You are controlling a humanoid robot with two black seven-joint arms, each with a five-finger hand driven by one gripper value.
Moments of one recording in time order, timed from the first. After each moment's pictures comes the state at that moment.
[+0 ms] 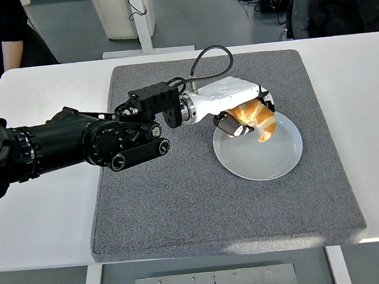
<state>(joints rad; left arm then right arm) -1.40 0.00 0.39 -0.88 0.94 0.29 -0.32 -0.08 0.00 -0.01 0.16 -0.10 -0.08 0.28</state>
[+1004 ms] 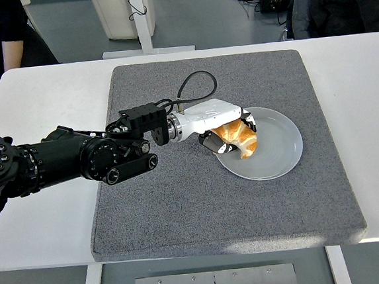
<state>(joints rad) -1.31 0.00 0.42 -0.80 0.93 0.29 -0.39 -0.08 0.00 -0.01 0.16 -0.10 -0.08 0.28</state>
